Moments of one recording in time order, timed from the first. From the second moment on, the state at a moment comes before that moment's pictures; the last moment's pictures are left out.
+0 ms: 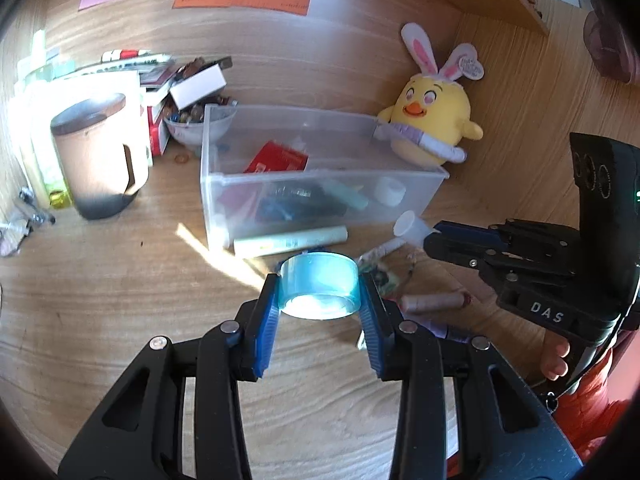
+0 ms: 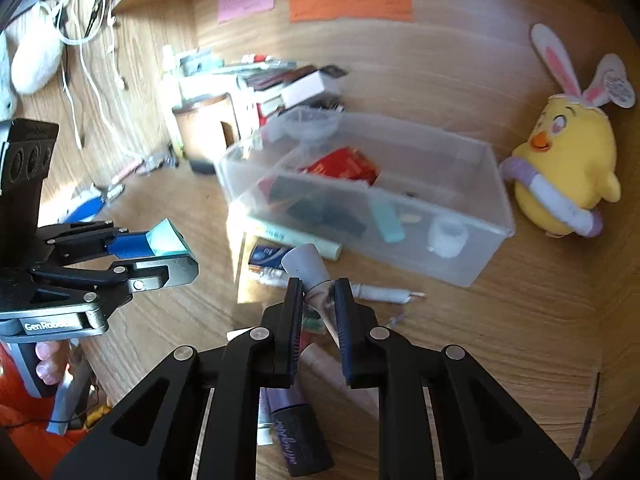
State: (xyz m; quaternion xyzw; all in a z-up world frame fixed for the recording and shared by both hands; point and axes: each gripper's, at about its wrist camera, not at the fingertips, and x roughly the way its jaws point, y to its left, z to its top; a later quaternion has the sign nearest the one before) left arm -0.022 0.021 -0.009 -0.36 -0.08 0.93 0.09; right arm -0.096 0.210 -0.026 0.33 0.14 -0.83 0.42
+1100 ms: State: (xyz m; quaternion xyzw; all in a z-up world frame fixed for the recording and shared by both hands) left arm -0.132 -0.003 0.028 -0.35 -0.07 0.93 0.06; right arm -0.158 0.174 0.051 0.25 0.12 -0.88 0.38
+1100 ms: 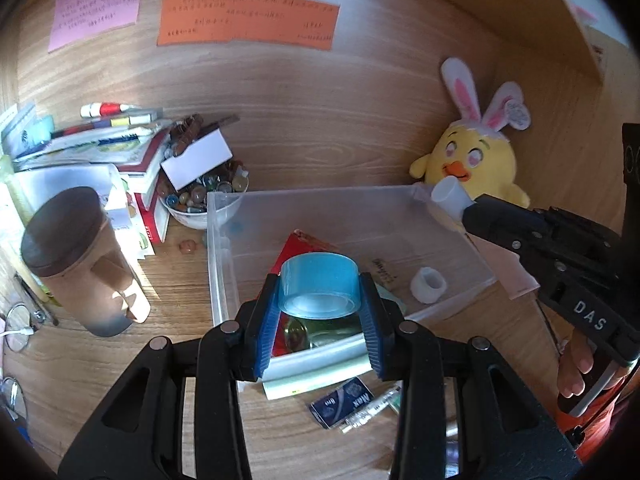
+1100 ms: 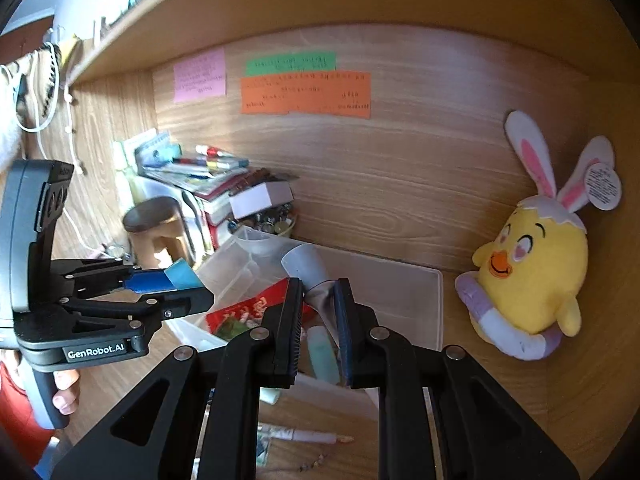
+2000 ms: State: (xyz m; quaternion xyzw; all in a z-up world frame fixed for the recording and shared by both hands) left arm -0.165 -0.008 0.000 -0.40 -0.08 0.91 0.07; right arm -0.199 0.132 -0.005 0.35 0.15 -0.83 0.39
